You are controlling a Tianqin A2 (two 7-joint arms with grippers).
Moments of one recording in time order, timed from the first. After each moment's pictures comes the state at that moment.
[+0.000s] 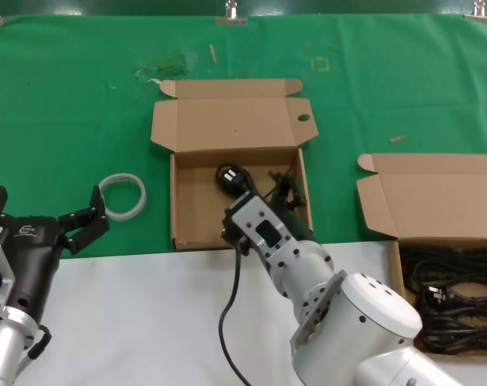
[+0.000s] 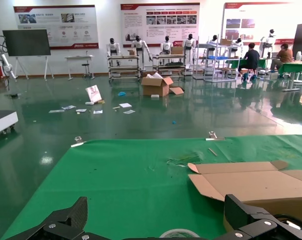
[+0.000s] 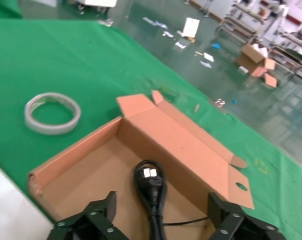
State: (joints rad) left arm 0.00 -0.30 1.60 -1.60 -1.80 0.00 0.00; right arm 0.49 0.15 -2.38 1.40 2.72 0.68 -1.23
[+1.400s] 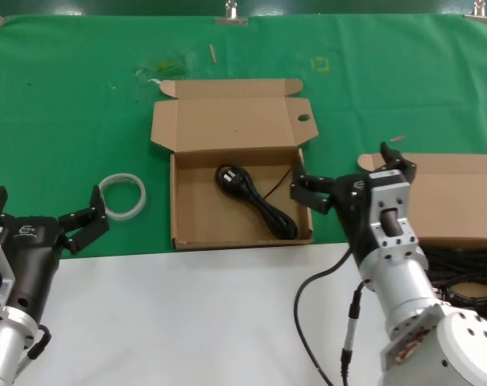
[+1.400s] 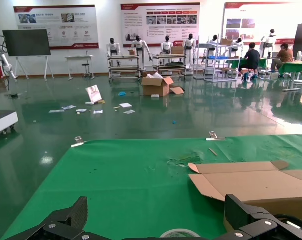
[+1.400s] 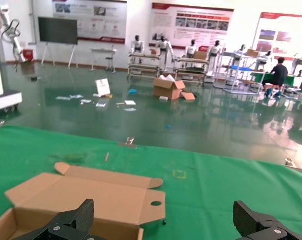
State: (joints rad) left arm 0.00 -0.30 1.60 -1.60 -1.80 0.00 0.00; right arm 0.21 0.15 -1.94 1.51 2.20 0.30 -0.53
